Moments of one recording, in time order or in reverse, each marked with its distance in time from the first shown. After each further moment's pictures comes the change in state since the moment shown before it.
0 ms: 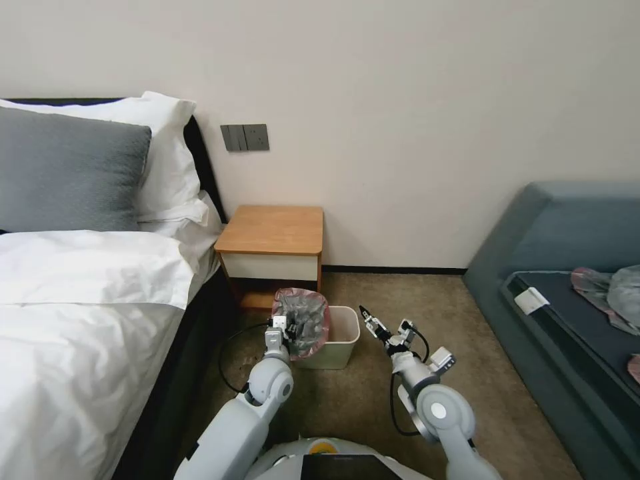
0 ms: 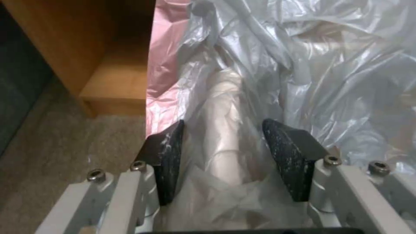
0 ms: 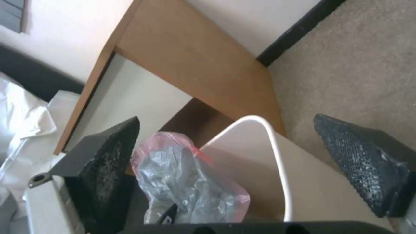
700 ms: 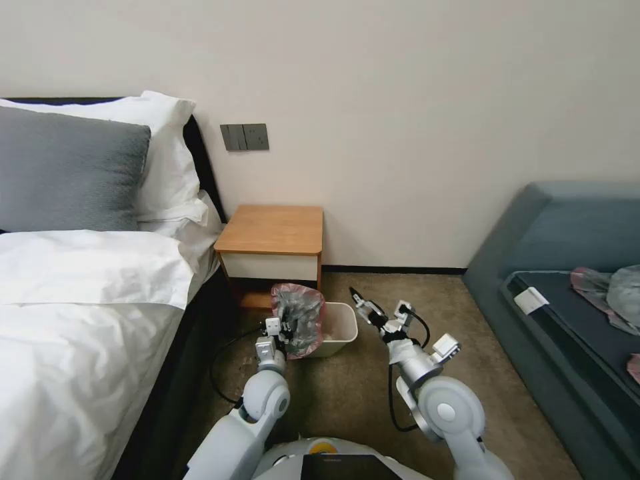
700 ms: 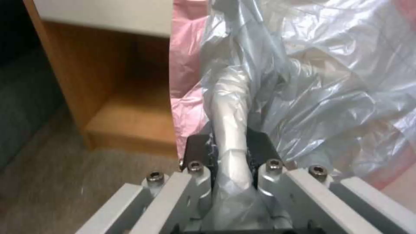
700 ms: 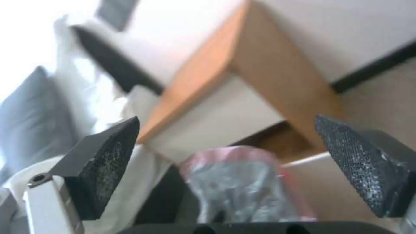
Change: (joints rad) left arm 0.118 0.007 -0.039 -0.103 0.078 -0.254 0.059; right arm 0.038 -0.059 -0.112 0.212 -0.046 -0.014 0.021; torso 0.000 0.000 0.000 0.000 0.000
